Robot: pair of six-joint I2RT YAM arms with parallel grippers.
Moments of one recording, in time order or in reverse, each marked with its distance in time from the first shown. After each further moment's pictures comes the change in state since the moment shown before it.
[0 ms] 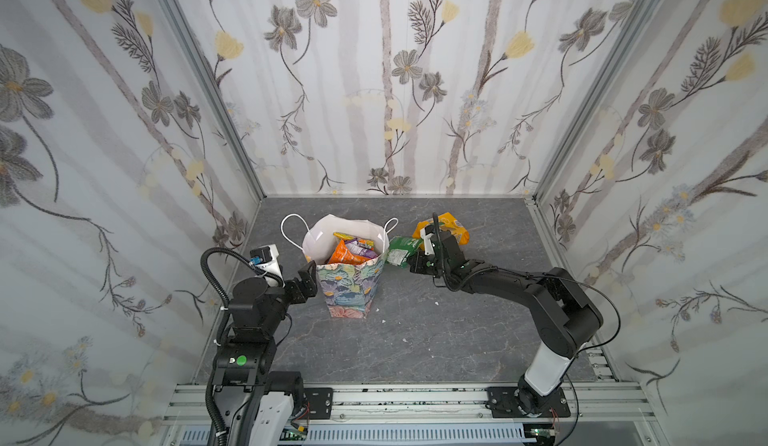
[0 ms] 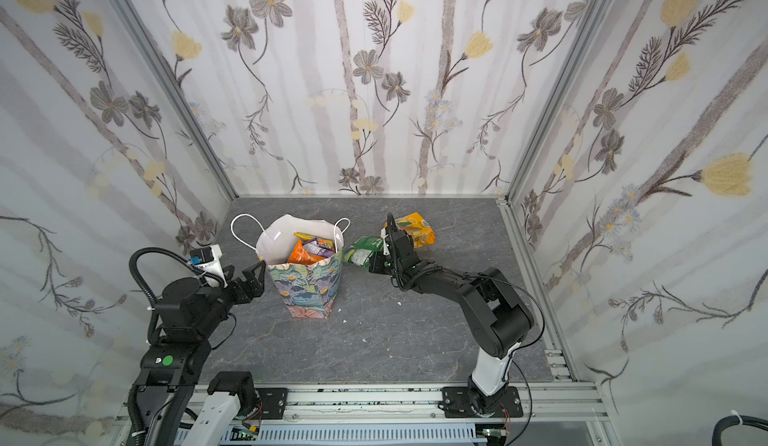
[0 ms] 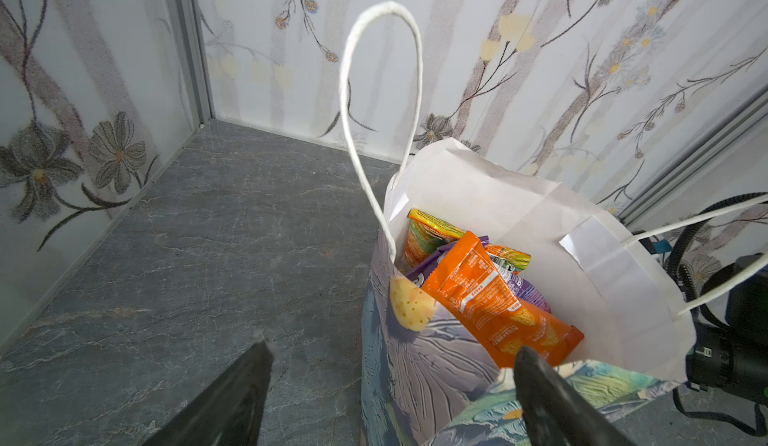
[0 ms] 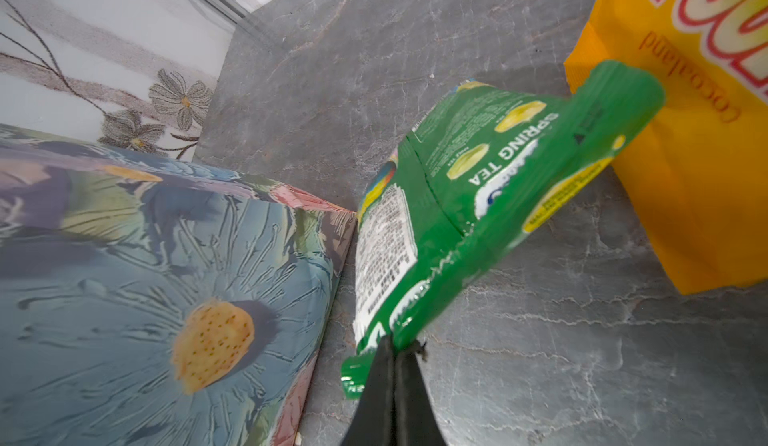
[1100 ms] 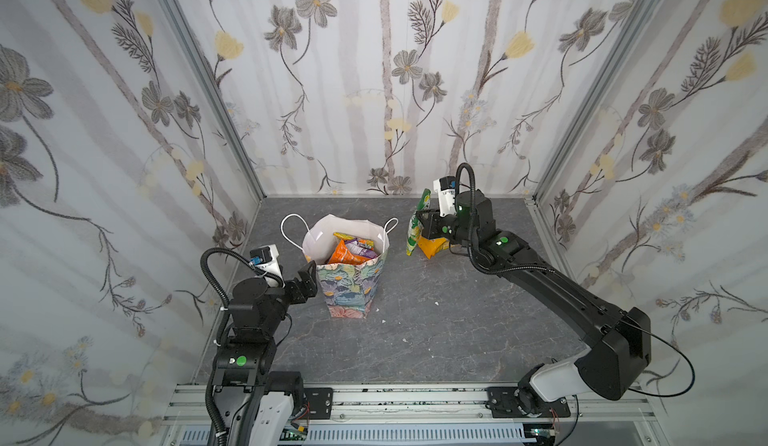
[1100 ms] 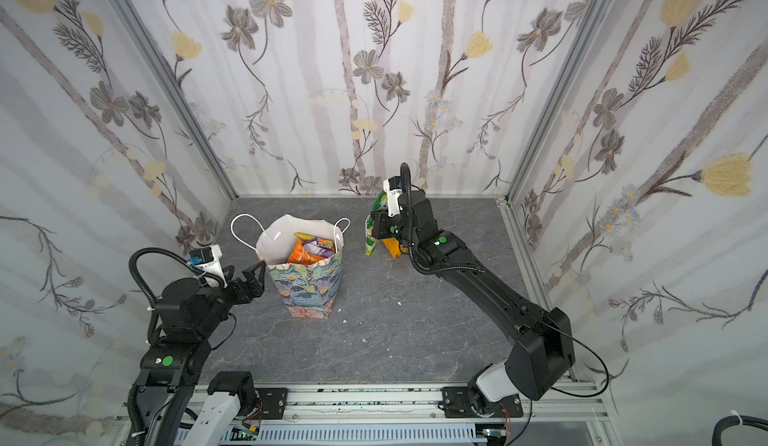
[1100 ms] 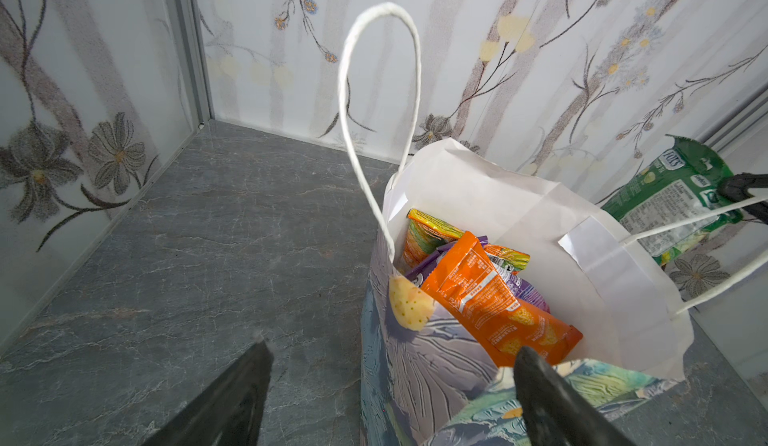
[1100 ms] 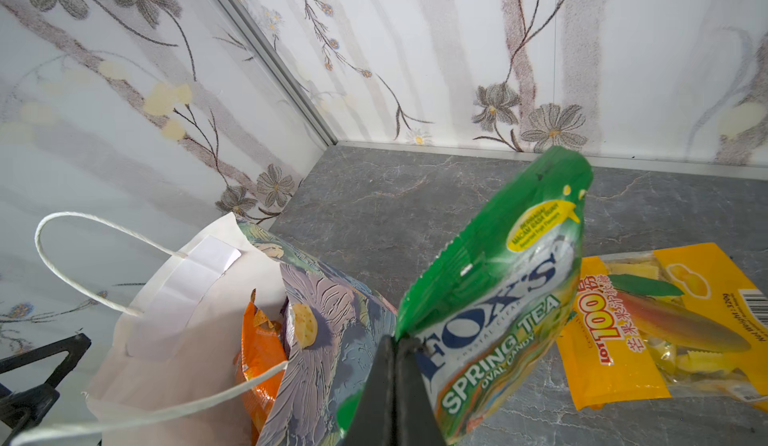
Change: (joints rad) left arm -0.001 -0.003 0.000 0.000 0.000 0.000; right arm -0.002 -0.265 0.367 -0.341 0.104 -0.231
